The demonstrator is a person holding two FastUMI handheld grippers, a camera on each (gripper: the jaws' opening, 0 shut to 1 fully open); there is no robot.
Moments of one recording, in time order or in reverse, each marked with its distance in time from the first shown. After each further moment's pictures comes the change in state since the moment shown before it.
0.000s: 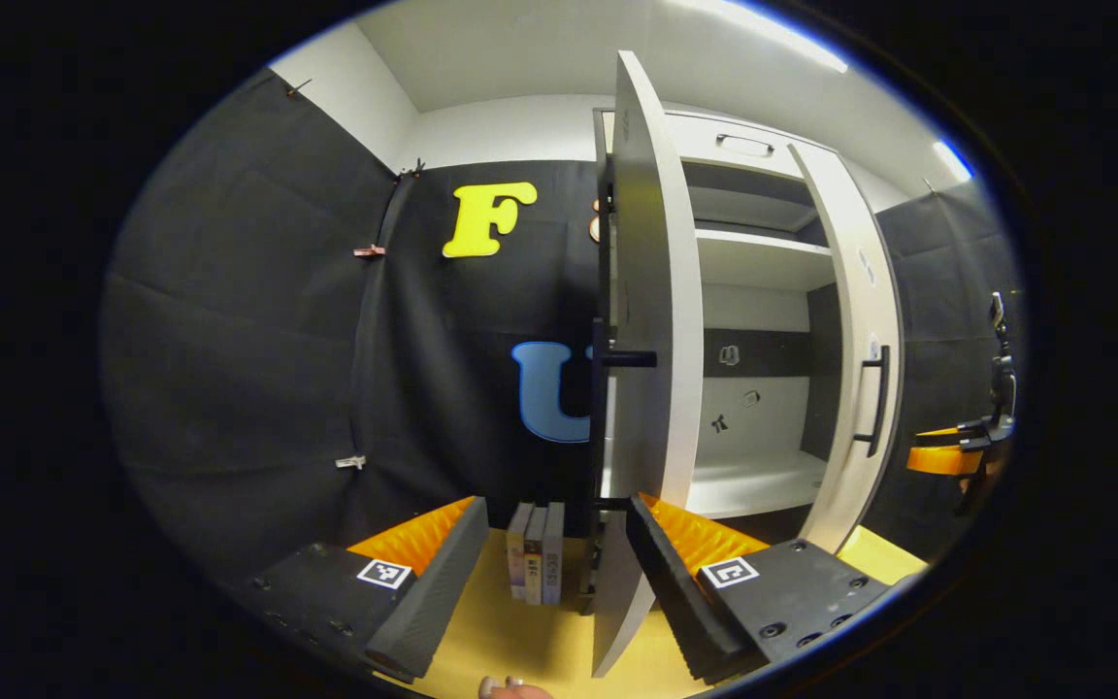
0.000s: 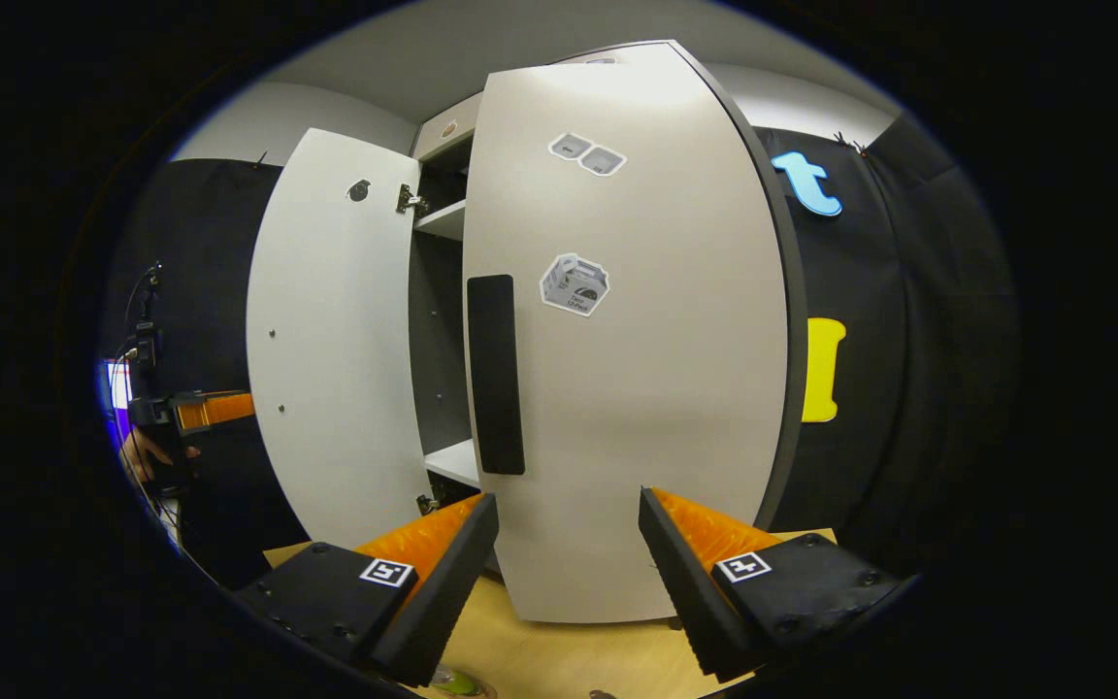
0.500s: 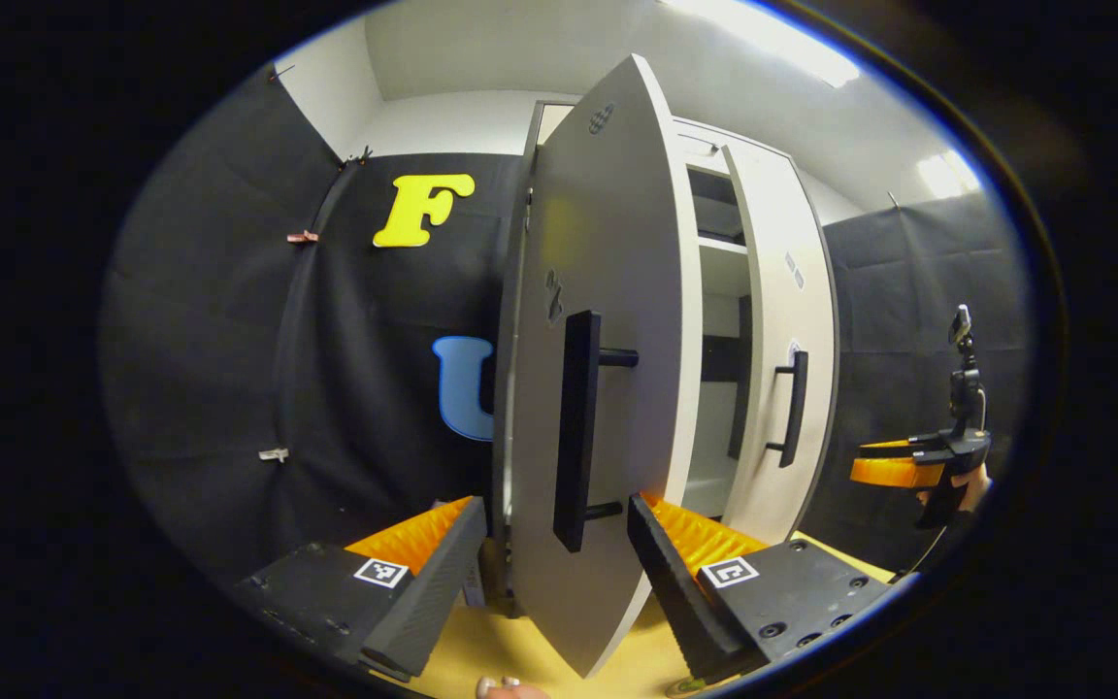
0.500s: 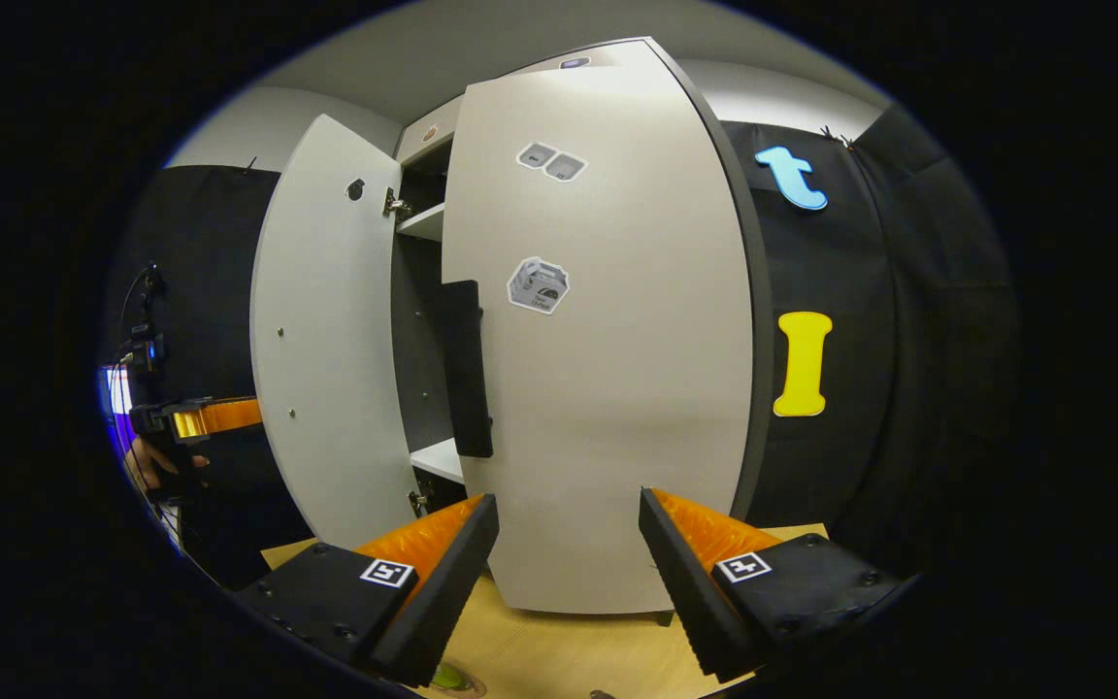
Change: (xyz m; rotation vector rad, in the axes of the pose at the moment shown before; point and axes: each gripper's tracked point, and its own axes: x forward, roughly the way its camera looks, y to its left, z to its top) left arm 0.016 -0.074 -0.003 -0.042 0.001 -0.189; right arm -0.011 -0.033 -0.004 0.019 0.004 -0.034
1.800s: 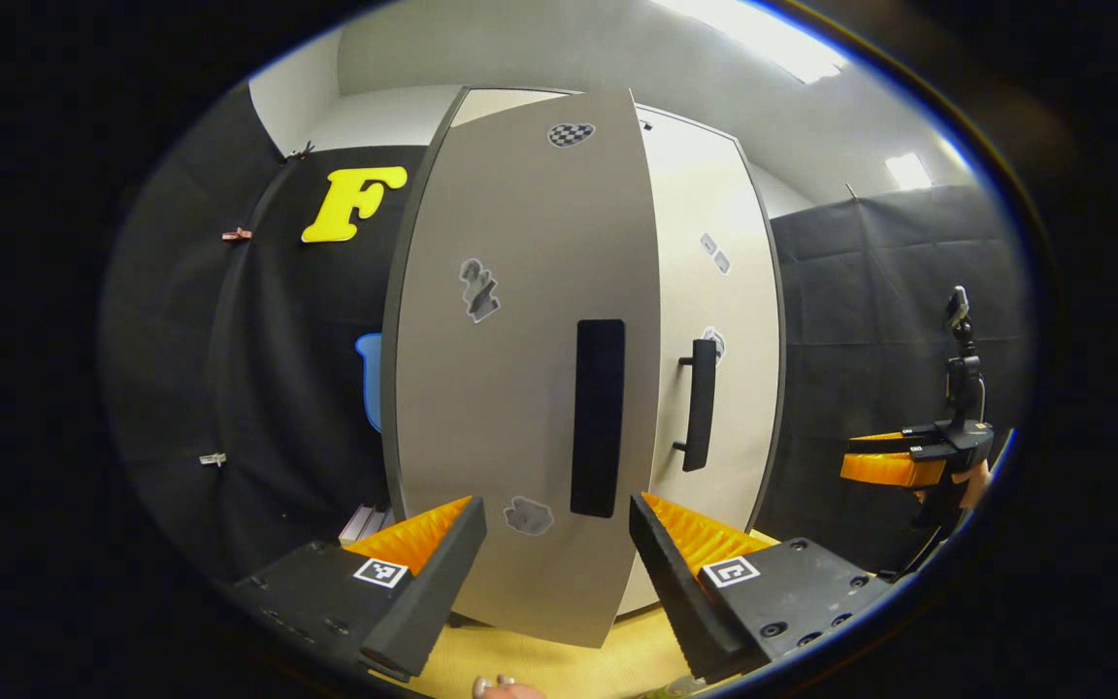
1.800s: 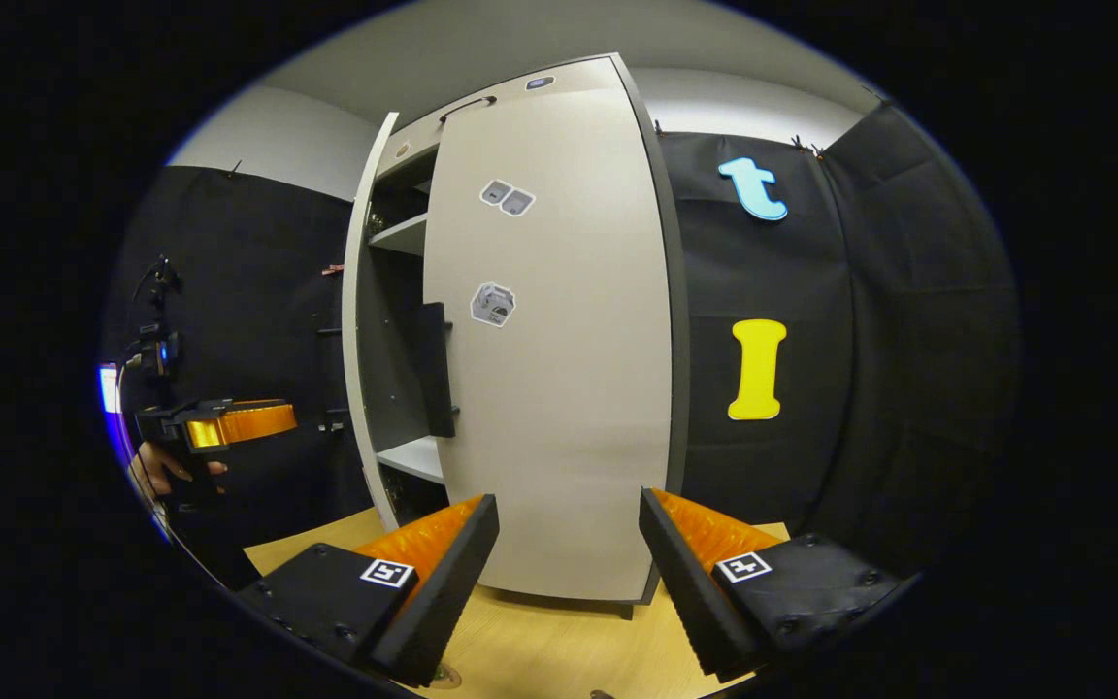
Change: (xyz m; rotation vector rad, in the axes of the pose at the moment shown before) left arm 0.035 -0.070 -0.010 0.038 0.011 -0.125; right arm -0.040 -0.034 0.012 -0.031 -0.053 -0.097
